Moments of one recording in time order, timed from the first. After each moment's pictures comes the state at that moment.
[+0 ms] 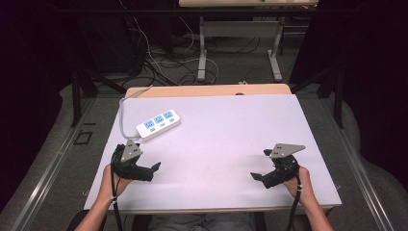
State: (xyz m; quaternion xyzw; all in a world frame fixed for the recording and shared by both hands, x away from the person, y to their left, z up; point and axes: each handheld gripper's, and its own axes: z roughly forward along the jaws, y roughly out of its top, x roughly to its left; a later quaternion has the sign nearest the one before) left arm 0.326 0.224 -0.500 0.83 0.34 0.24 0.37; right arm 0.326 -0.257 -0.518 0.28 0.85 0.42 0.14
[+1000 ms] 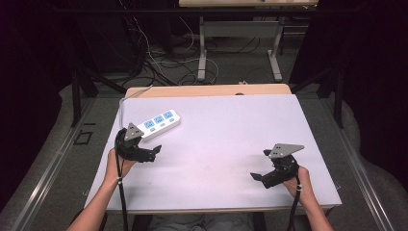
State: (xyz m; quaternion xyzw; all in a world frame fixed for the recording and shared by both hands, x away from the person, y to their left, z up) left arm 0.379 0.226 -0.496 0.82 0.37 0.24 0.37; right arm 0.327 -0.256 -0.520 0.28 0.85 0.42 0.14
